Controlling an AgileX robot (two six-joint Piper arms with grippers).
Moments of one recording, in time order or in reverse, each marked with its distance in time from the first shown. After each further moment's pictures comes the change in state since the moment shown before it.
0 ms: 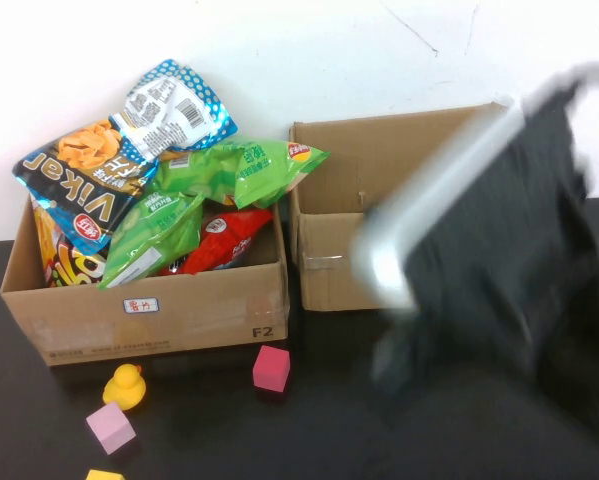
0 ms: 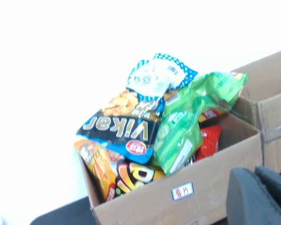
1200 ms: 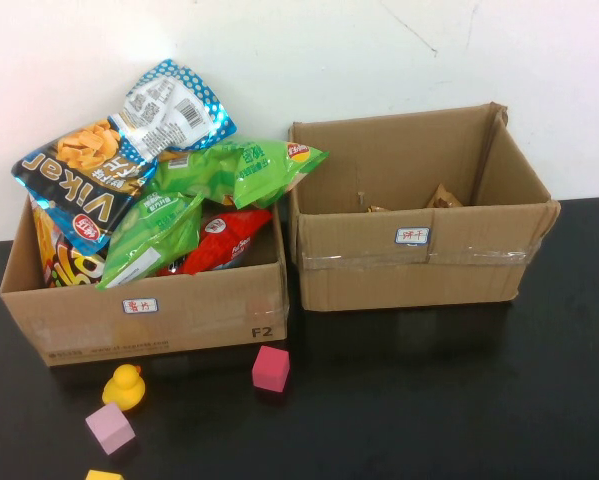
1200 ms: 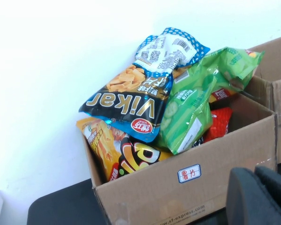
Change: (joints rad) right arm 0.075 -0.887 0.432 -2.288 1.595 2.364; left arm 0.000 0.000 0.113 0.009 -0.100 -0.008
